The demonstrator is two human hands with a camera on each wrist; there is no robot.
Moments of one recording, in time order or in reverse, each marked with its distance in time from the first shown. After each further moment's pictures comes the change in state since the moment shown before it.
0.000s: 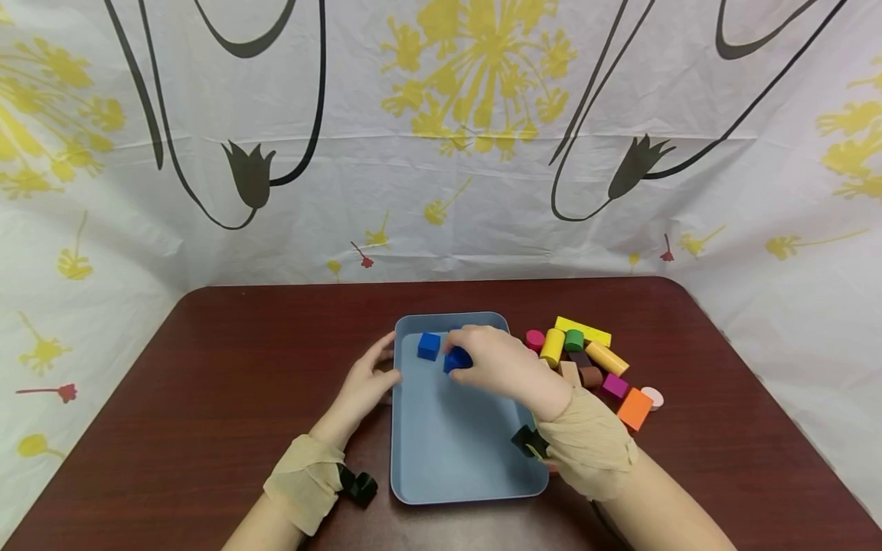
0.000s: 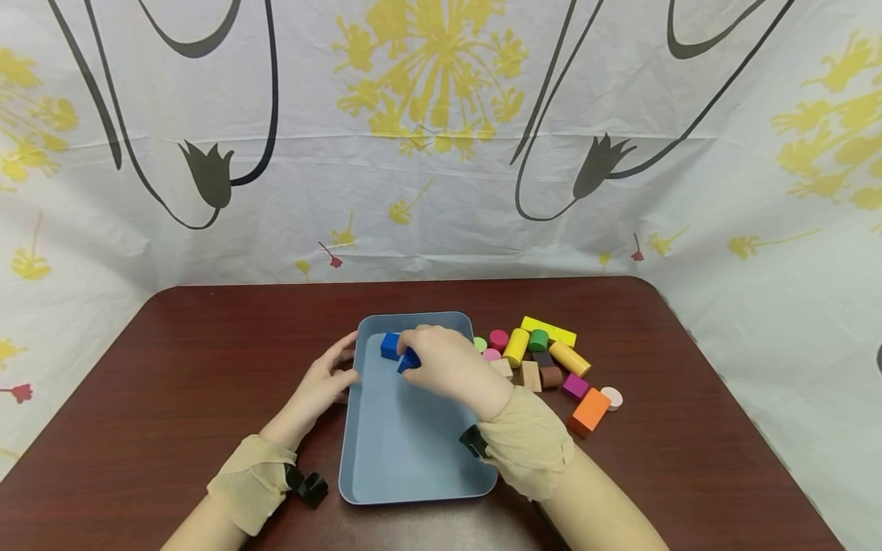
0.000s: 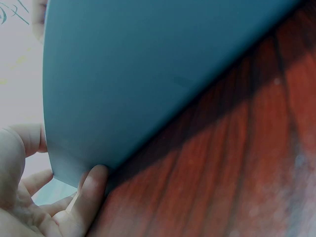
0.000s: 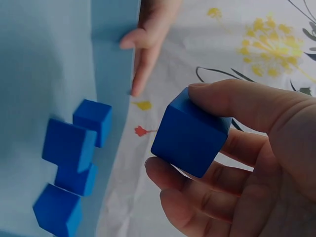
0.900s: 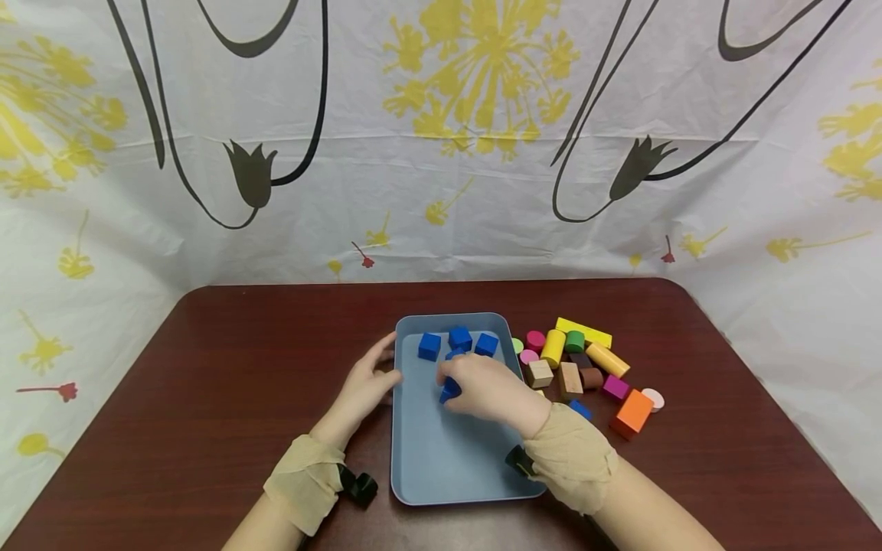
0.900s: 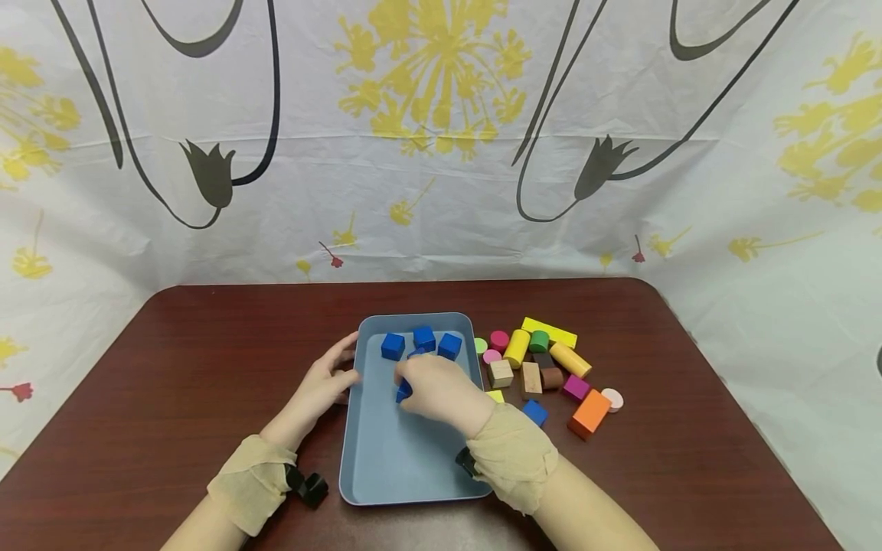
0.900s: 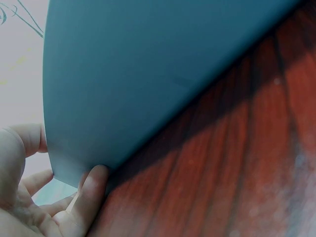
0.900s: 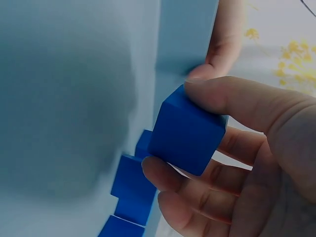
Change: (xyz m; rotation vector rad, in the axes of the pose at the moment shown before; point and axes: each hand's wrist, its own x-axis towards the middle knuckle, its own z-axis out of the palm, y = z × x) left_hand 0.003 -0.007 -0.001 0.003 0.014 -0.002; right_hand 0.002 0.004 0.042 -0.025 -0.113 -0.005
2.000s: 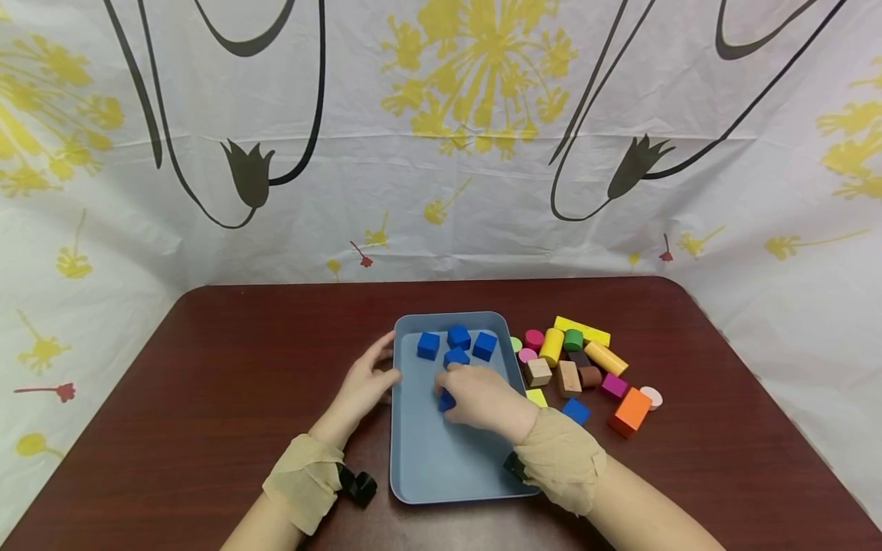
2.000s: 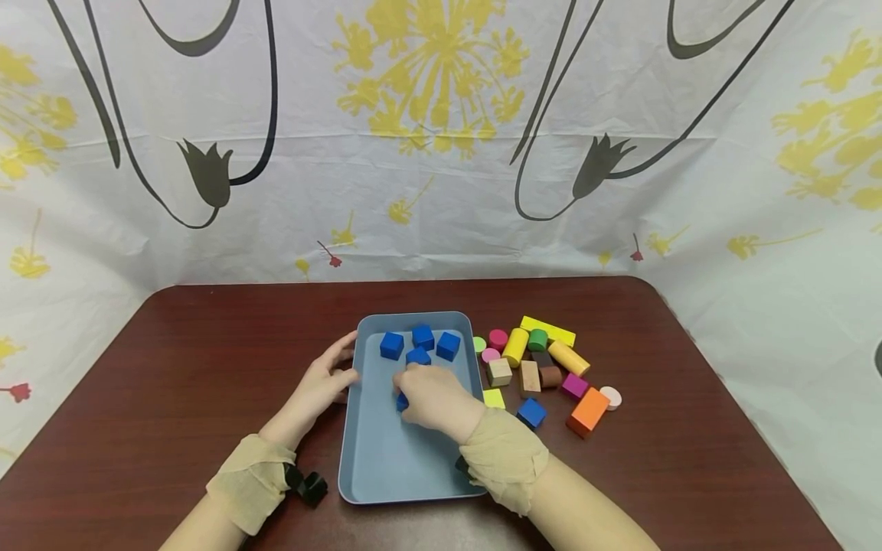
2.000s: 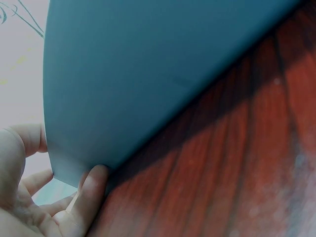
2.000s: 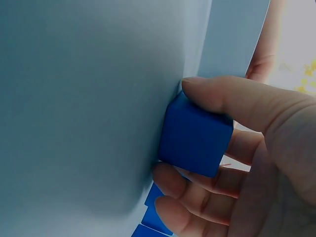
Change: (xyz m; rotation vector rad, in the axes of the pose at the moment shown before) left_hand 0.002 -0.002 0.000 0.019 0.009 0.001; right_hand 0.002 0.004 0.024 -0.117 -0.021 -0.009
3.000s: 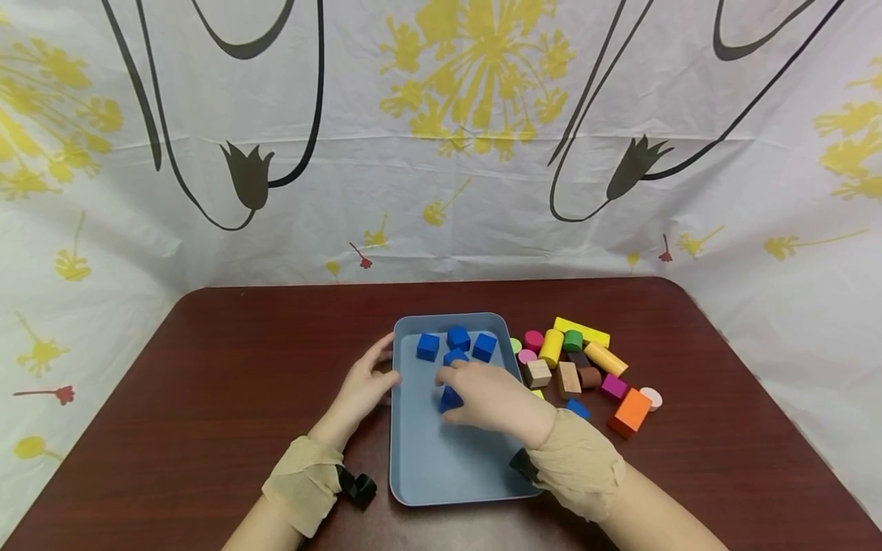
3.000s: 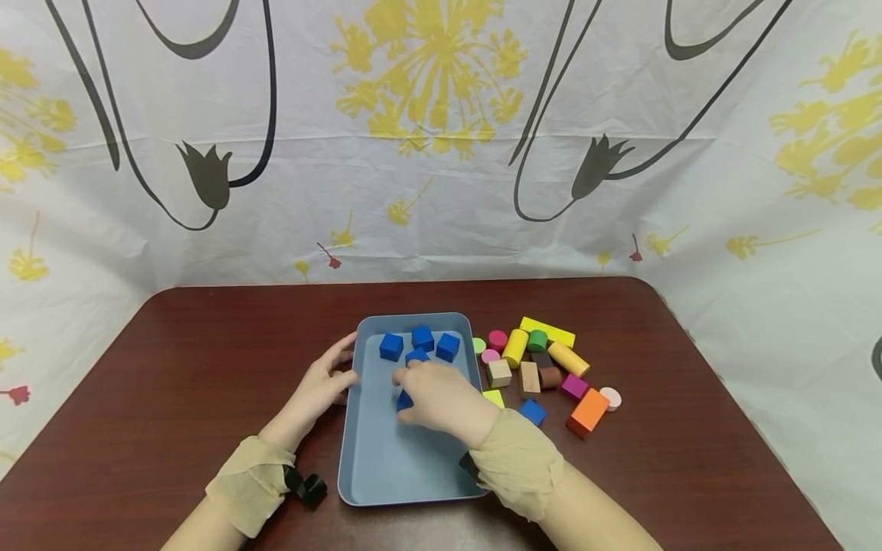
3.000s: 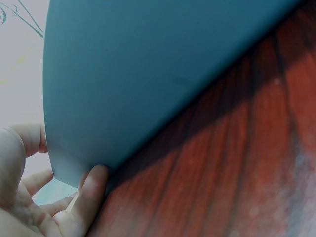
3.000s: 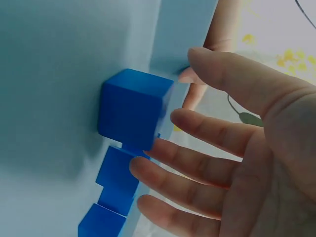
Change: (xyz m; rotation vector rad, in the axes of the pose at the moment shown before) left_hand -0.001 0.001 0.000 -0.001 -0.001 0.000; right_hand -0.015 -0.004 -0.024 0.032 -0.002 -0.022
